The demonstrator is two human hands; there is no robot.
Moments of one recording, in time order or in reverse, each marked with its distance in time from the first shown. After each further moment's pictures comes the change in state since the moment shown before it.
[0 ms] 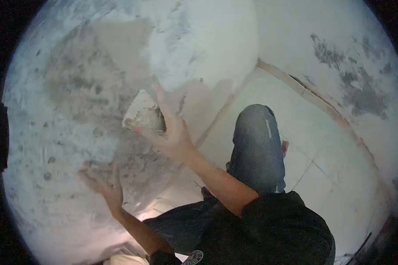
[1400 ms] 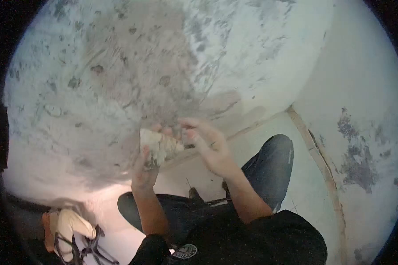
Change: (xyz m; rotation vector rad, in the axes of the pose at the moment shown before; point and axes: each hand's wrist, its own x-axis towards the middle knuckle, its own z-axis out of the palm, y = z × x) left_hand -0.047 0.021 -0.030 -2.086 -0.372 -0.319; right_hand -0.052 -0.037 0.036 -0.083 -0.638 0.232
